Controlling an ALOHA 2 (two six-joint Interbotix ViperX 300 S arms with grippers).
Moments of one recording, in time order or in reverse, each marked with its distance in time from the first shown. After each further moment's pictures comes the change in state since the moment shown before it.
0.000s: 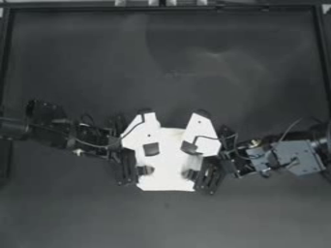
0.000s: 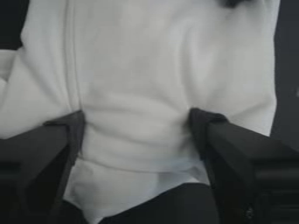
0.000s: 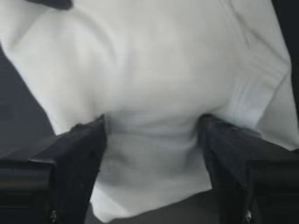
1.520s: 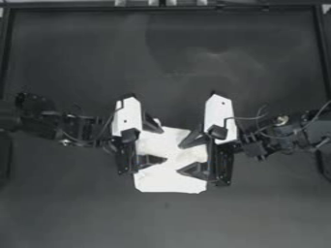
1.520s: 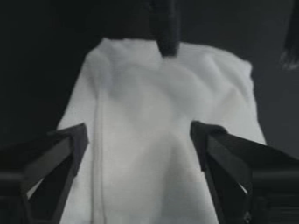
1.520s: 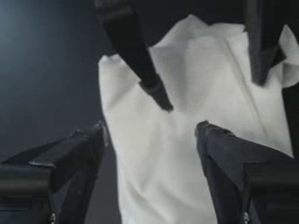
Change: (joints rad) left arm 0.127 -0.005 0.133 0.097 -0.577 0.009; right arm -0.124 -0.187 0.110 -0.239 -0.377 0.009
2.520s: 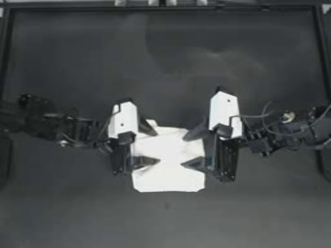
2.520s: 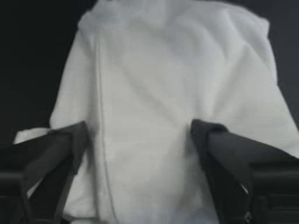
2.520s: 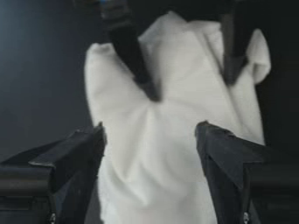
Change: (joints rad) left arm 0.021 0.008 0.043 0.018 -0.006 0.018; right arm -0.061 -0.037 0.015 -0.061 0.051 -0.002
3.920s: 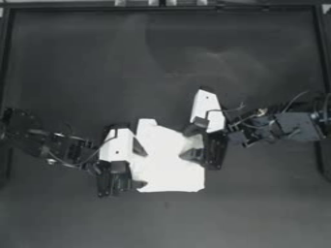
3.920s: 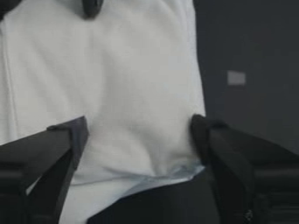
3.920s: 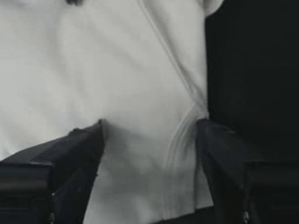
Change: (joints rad) left arm -0.153 -0.078 0.017 -0.017 0.204 -0.003; right arm -0.094 0.233 -0.014 -0.008 -0.069 -0.012
